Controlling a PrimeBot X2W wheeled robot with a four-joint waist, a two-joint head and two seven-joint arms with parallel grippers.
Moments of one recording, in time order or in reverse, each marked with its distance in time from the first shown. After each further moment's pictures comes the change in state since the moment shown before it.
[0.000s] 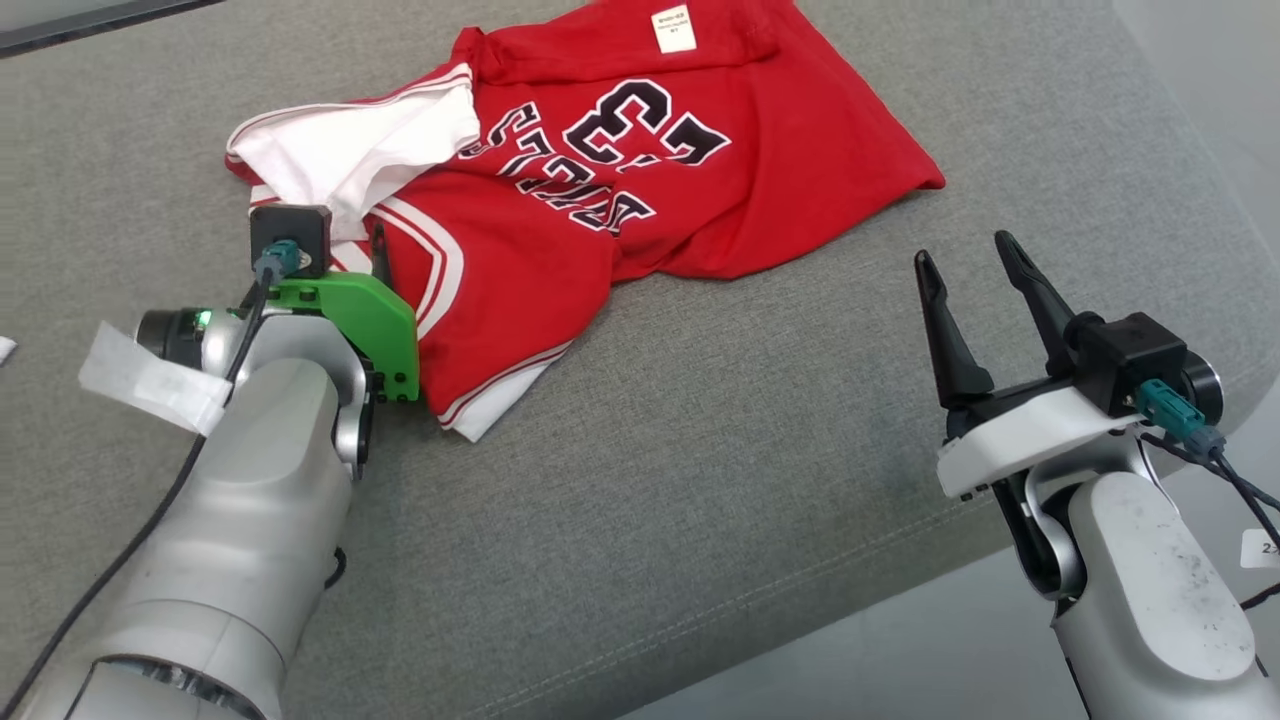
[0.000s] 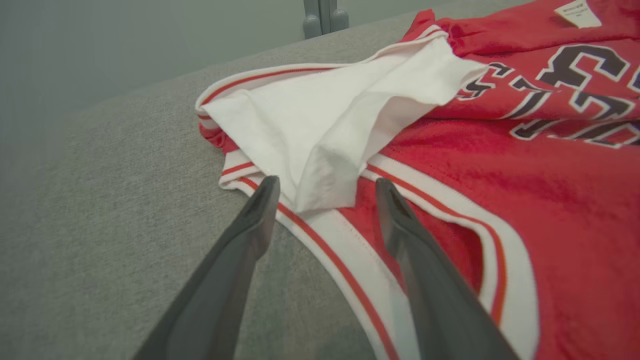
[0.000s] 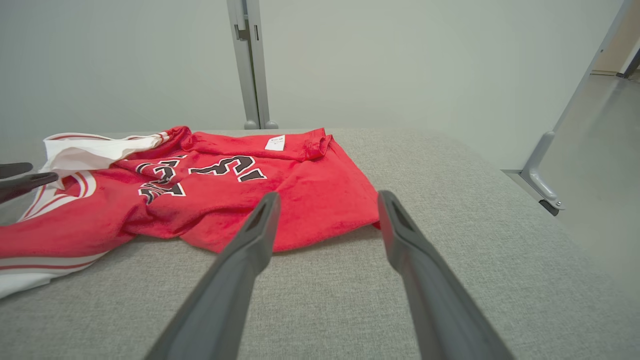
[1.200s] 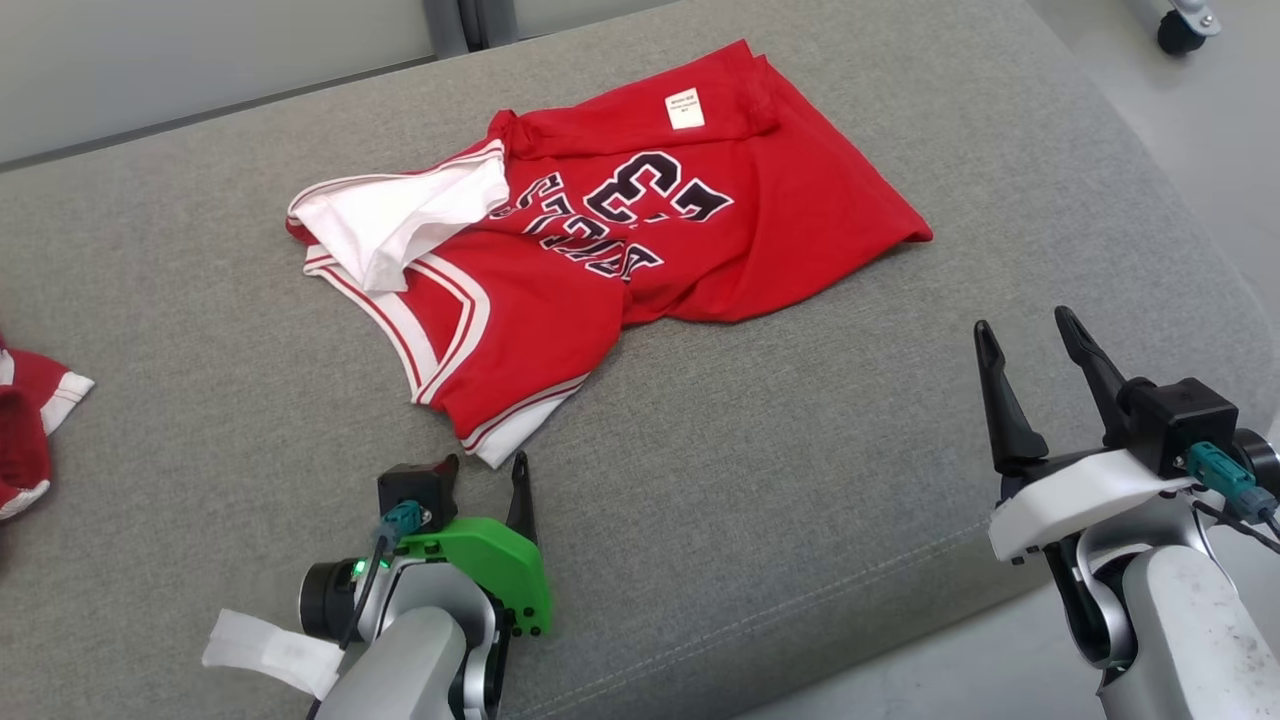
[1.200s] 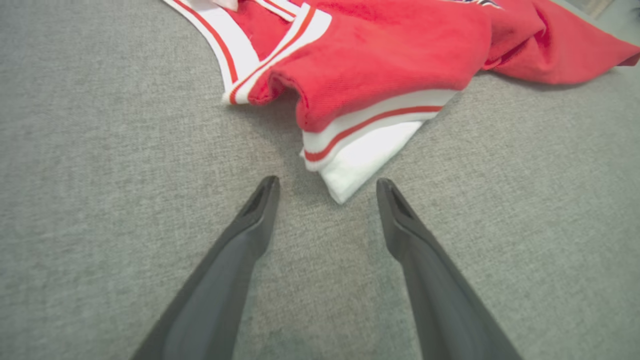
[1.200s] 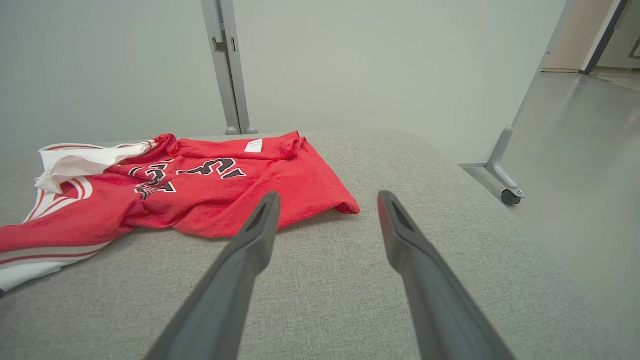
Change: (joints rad) left arm 0.569 -0.041 0.043 -0.535 -0.070 0.106 0.015; right arm 0.174 -0.001 -0.113 -0.120 -0.038 0.000 0.089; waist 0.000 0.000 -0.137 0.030
